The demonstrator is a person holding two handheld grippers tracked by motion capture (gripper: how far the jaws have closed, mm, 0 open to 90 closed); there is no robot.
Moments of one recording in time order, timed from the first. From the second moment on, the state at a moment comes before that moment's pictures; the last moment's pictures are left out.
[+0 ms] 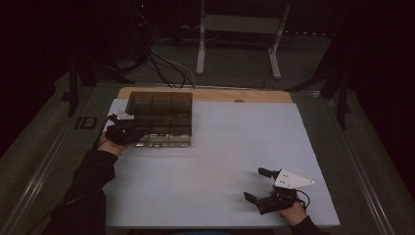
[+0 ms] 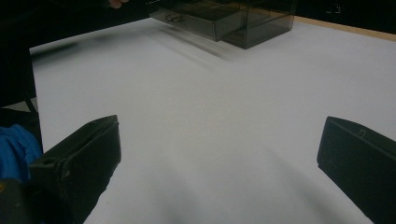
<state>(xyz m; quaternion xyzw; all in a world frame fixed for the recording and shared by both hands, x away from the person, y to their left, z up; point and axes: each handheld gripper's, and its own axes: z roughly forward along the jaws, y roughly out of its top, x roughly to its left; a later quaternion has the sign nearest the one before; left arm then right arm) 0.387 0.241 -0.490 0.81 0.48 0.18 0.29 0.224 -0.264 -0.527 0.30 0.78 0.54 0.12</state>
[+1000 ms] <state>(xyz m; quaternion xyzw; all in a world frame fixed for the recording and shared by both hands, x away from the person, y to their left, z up) 0.371 0.238 -0.469 0.82 0.45 0.15 0.33 0.224 -0.264 -0.527 0.30 0.78 0.54 0.12</state>
